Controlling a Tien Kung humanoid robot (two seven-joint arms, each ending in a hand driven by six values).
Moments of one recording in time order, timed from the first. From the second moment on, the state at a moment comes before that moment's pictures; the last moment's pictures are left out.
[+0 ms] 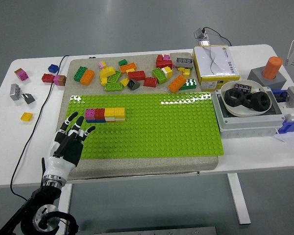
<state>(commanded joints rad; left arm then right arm) 0.03 0.11 -1.11 -1.44 0.40 0.05 -0.35 0.08 -0.10 1.68 0.18 -1.41 -0.06 -0.23</state>
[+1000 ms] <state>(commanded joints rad) 0.02 0.11 -1.11 -1.45 0.41 0.05 -0.34 0.09 -0.09 1.66 0.18 -1.40 -0.04 -0.22</state>
